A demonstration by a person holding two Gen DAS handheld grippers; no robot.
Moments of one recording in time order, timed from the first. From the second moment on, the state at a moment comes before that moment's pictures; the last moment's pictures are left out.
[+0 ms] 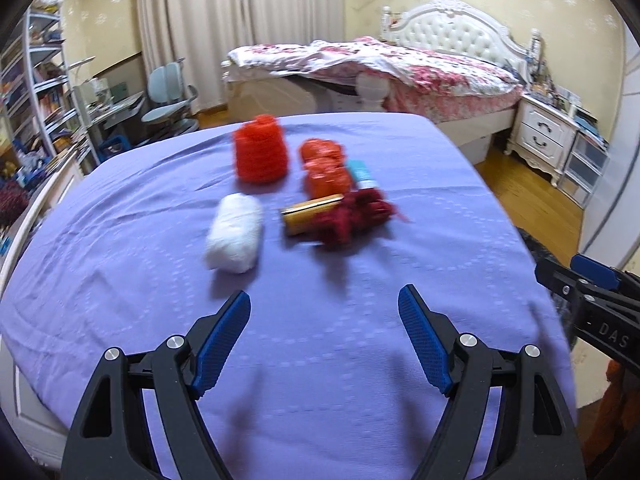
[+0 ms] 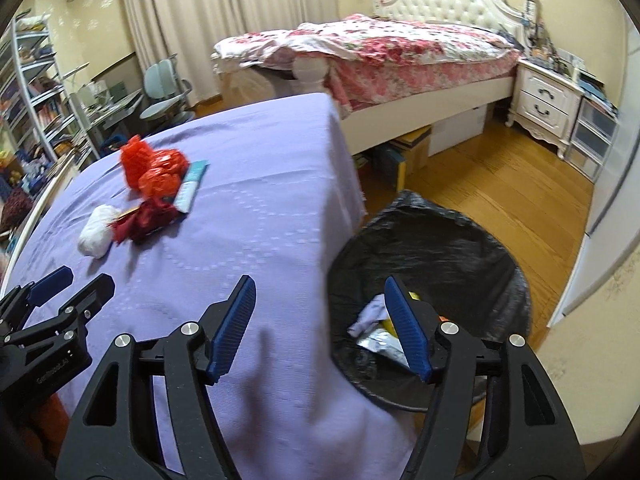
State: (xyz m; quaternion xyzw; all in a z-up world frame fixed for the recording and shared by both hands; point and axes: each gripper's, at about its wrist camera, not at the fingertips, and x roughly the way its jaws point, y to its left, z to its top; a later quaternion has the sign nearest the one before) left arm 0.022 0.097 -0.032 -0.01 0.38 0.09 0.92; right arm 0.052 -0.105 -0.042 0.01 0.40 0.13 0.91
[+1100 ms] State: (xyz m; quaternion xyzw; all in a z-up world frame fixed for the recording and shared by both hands) left arm 0.015 0.205 -0.040 -0.05 0.39 0.17 0.90; right arm 0.084 0.067 -0.051 -0.07 0.42 0.21 0.88
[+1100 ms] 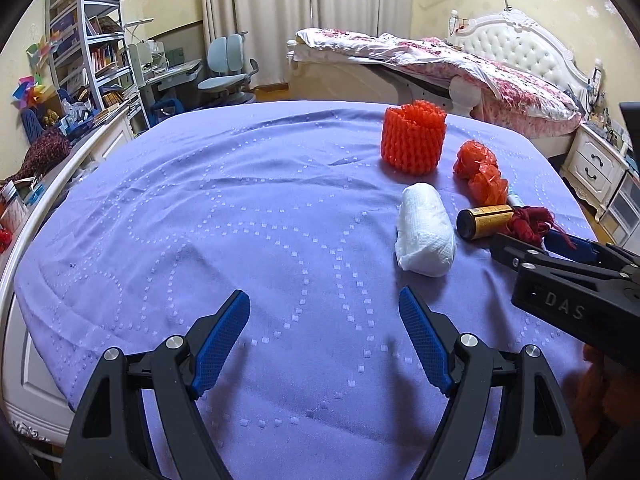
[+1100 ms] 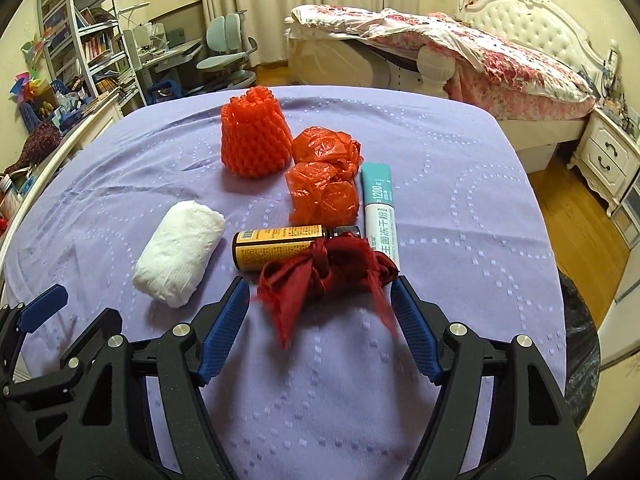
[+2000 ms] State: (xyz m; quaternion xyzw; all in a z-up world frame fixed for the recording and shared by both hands) left arm 0.037 0.184 -0.037 -0.05 0.39 0.13 0.91; right arm 0.073 0.004 -0.053 -0.06 0.43 0.20 0.88
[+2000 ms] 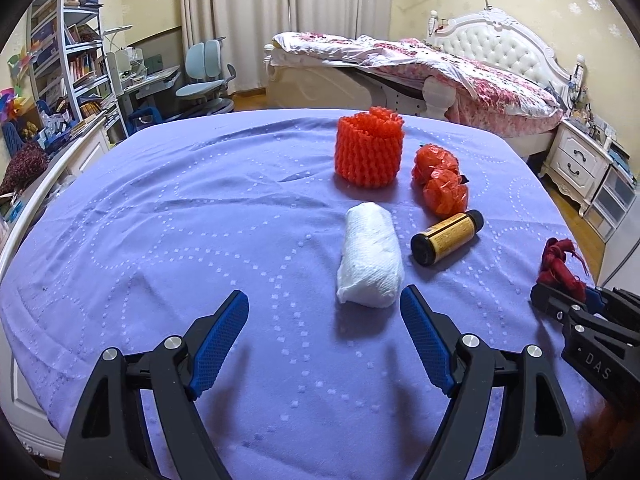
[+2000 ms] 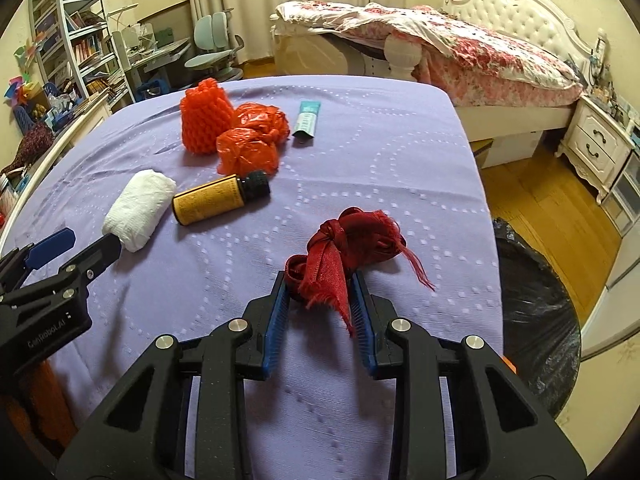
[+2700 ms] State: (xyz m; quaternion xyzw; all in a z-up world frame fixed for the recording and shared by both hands) left arm 0.059 0.177 -0.046 -0.06 0.41 0.08 0.91; right arm 0.073 -0.004 -0.053 -0.05 0.42 0.20 0.88
